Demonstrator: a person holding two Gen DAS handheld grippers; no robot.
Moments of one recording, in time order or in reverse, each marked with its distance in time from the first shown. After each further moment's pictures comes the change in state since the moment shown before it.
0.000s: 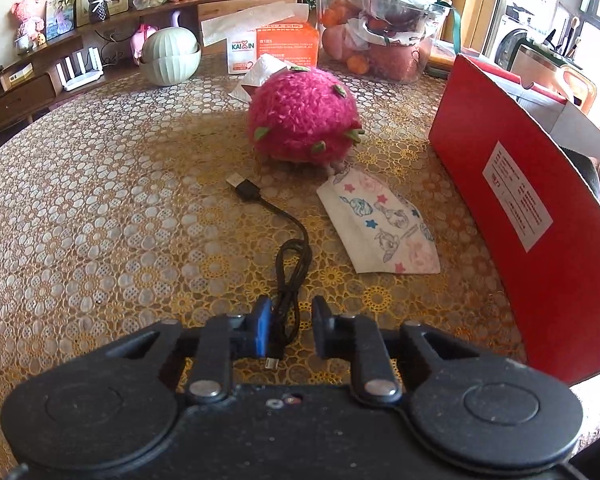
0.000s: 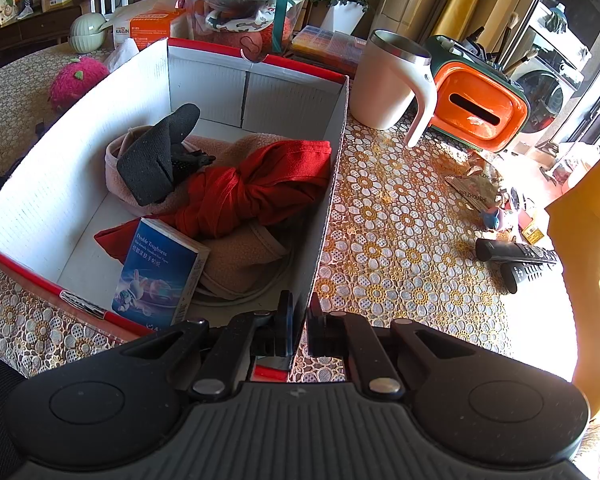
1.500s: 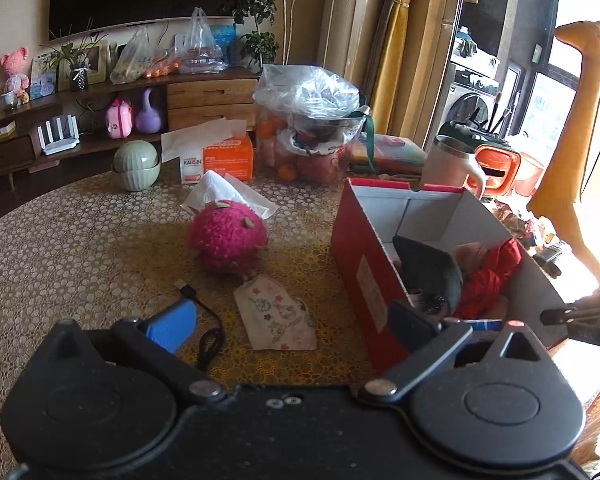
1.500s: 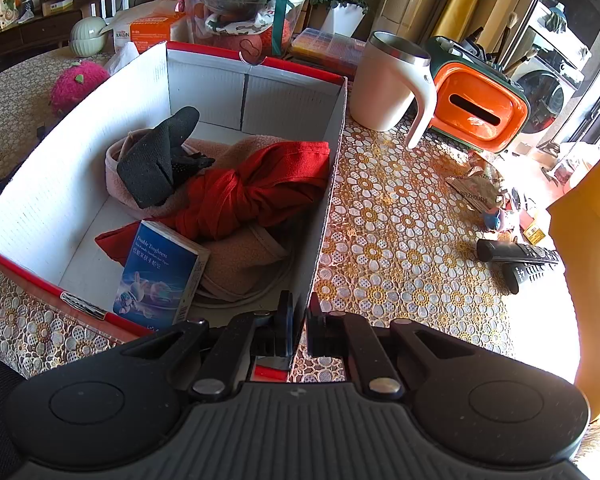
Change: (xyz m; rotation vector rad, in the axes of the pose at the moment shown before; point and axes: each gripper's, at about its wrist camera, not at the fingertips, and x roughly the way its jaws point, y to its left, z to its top) left arm -0.103 -0.046 0.022 0.011 -0.227 -0.095; right arm 0.000 -0.002 0.002 0.002 -0.002 0.002
